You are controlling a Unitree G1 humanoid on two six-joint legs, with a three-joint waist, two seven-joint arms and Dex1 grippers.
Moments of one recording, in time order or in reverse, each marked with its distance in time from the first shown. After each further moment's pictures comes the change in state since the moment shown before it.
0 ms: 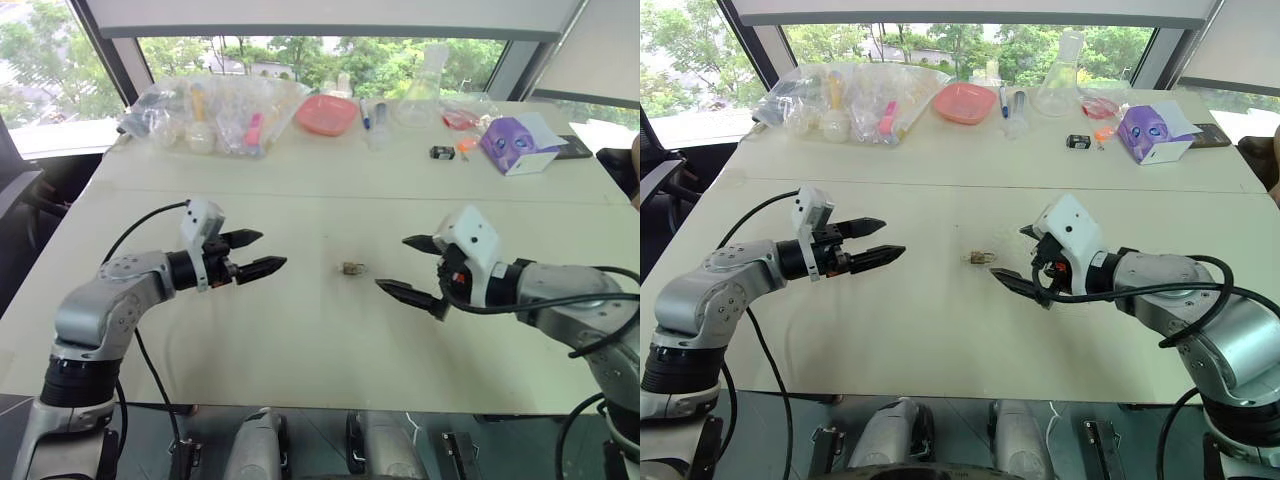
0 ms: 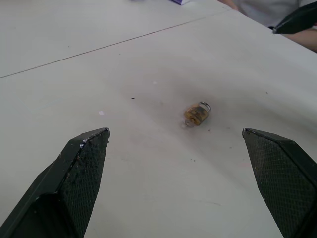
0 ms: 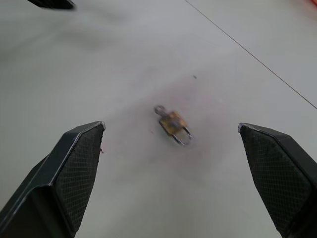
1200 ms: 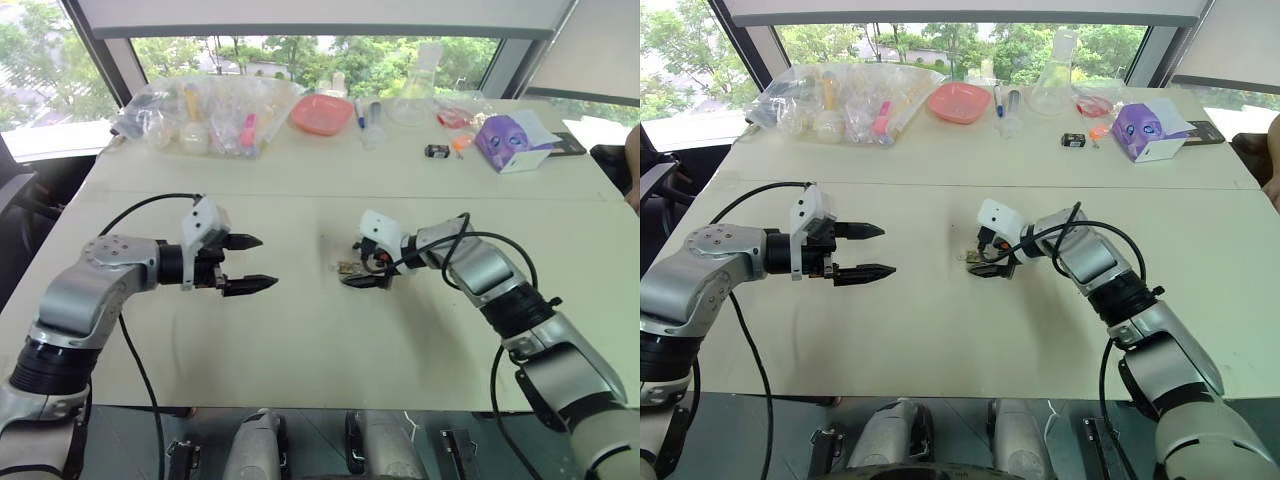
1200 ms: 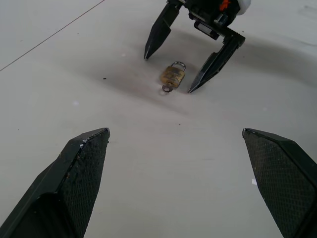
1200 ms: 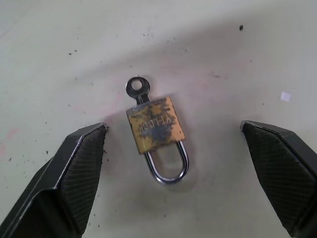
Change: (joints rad) left arm -0.054 0.172 -0.108 0.017 0.120 -0.110 -0.214; right arm -0.459 0.281 0.554 0.932 -0.550 -0.476 0.428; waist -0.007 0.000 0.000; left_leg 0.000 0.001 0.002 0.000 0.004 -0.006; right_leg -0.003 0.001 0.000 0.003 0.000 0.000
